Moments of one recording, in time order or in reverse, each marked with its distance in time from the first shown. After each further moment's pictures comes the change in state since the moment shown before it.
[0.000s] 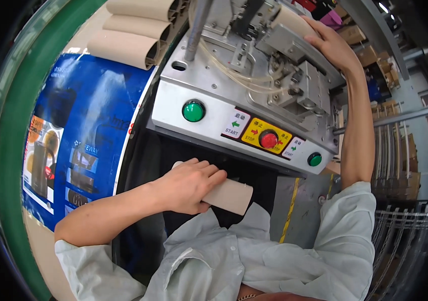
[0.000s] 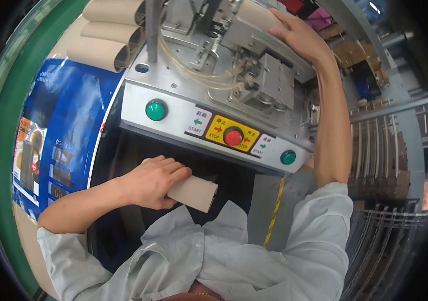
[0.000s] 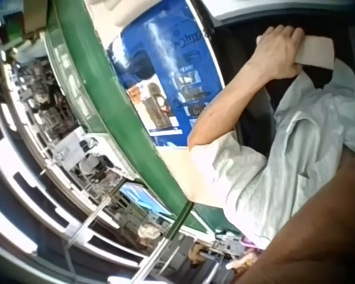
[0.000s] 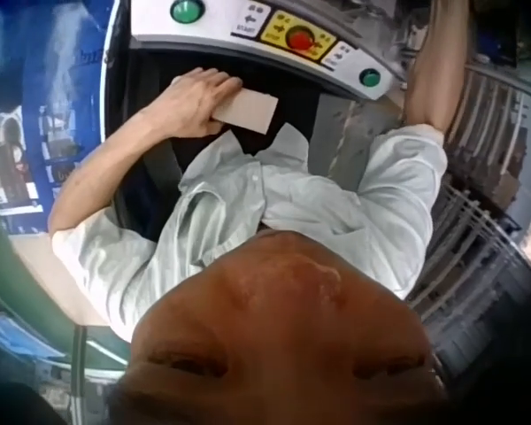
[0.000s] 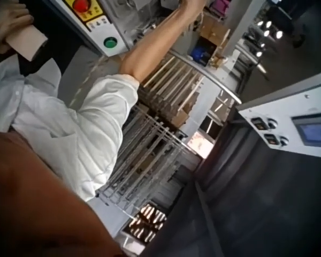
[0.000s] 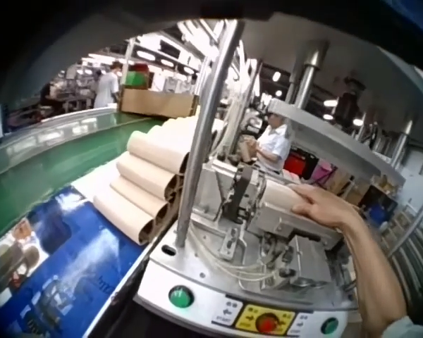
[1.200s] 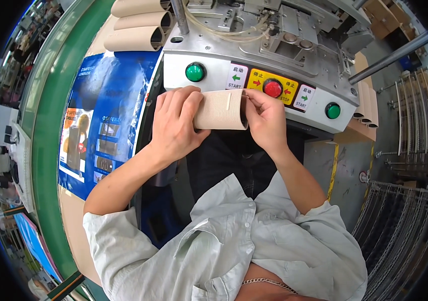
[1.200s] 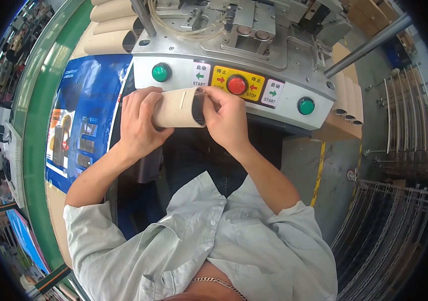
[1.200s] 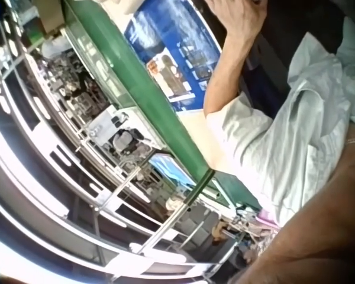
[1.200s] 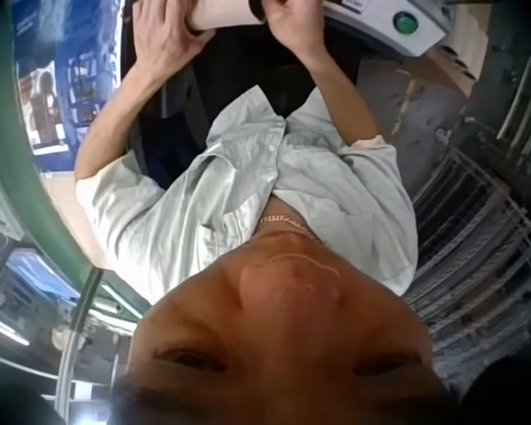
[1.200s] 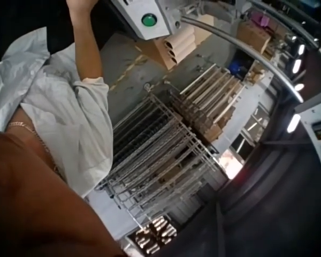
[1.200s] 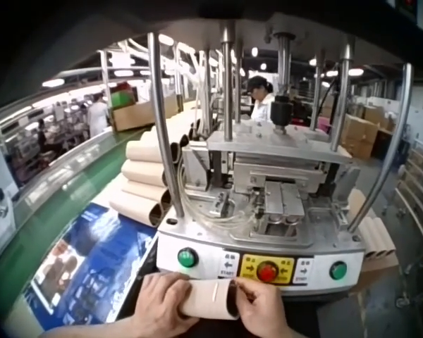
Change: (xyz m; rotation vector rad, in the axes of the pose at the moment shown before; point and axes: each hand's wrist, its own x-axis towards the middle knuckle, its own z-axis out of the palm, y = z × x) left_hand -0.007 0.016 -0.023 0.463 0.698 -0.145; right_hand -0.223 -0.173 0.189 1.219 0.335 0.237
